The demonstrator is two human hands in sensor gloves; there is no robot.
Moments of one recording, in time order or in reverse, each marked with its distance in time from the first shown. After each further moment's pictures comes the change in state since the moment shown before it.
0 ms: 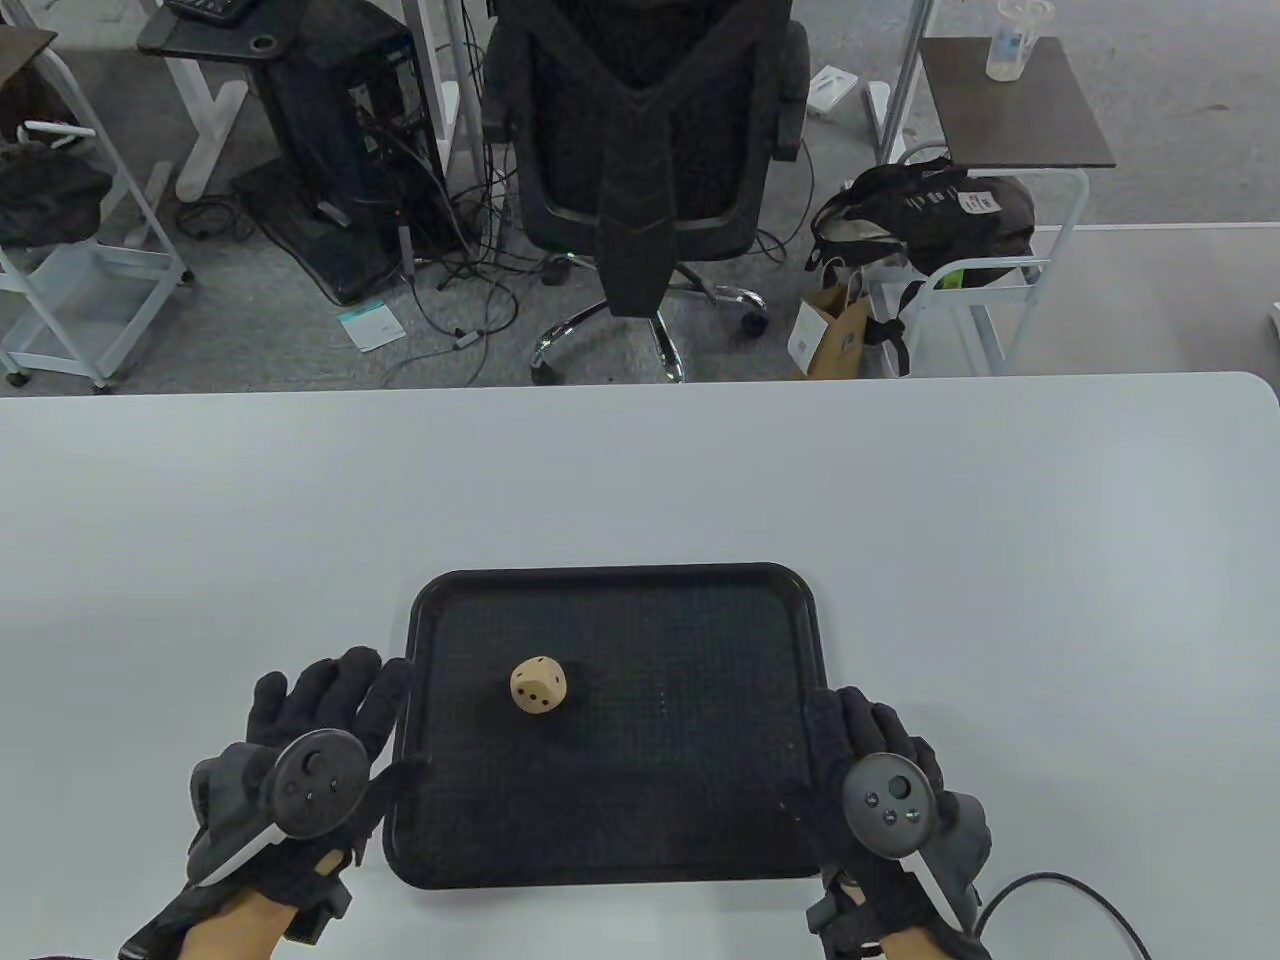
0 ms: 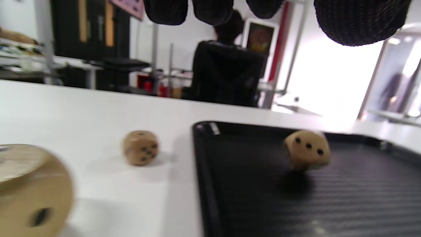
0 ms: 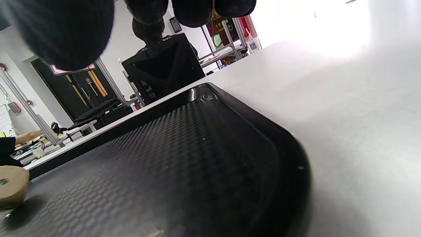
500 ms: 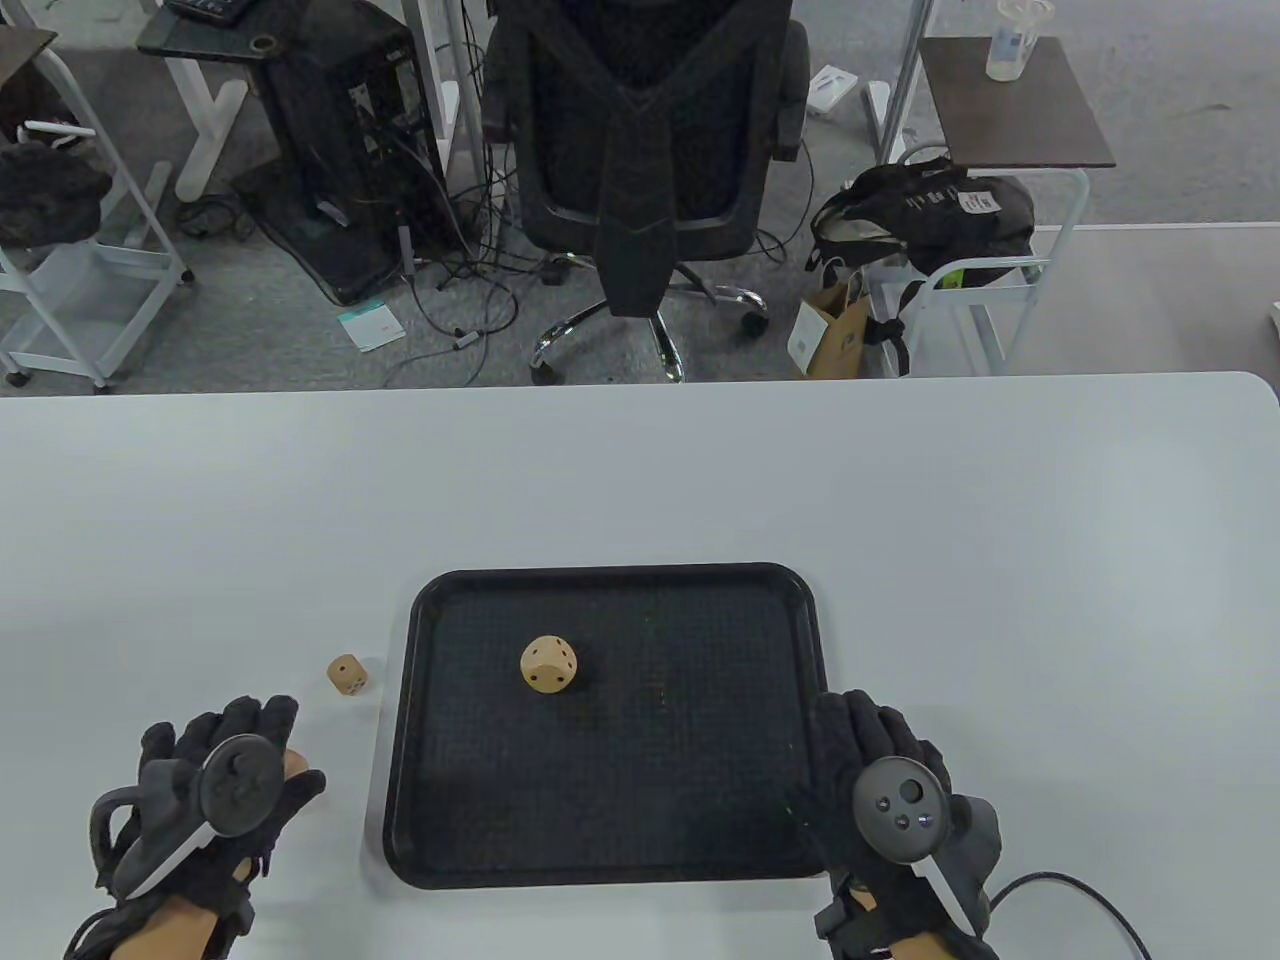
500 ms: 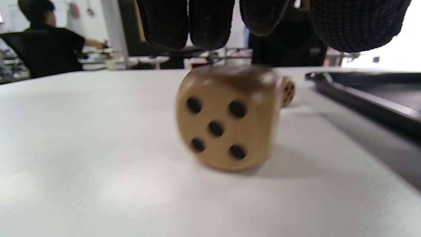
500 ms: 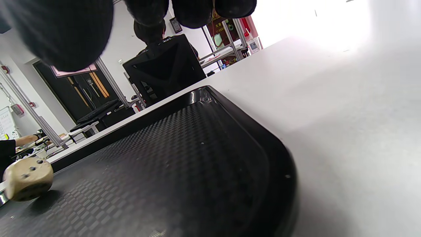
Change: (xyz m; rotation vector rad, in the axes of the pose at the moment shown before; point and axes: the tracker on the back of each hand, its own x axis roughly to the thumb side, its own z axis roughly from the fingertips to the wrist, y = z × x) left_hand -0.086 -0.046 0.012 -0.098 0.234 -0.124; right_hand -0.003 -0.006 0.002 0.003 -0.001 -0.014
